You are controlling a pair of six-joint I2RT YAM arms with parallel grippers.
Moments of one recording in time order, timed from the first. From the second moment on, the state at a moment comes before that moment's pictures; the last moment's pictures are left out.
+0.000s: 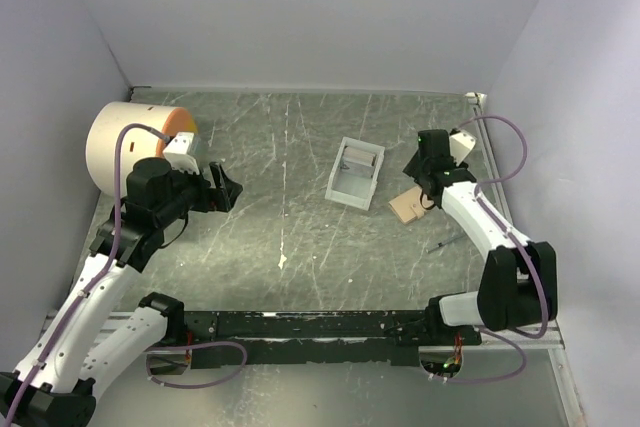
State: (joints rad) left arm -0.34 0.76 0.82 -0.45 0.12 -0.30; right arm 0.17 1.33 0.91 -0.36 0.46 0.65
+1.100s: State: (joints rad) left arm -0.34 0.74 0.80 -0.45 0.18 -0.29; right arm 0.15 1.64 0.90 -0.34 0.42 0.70
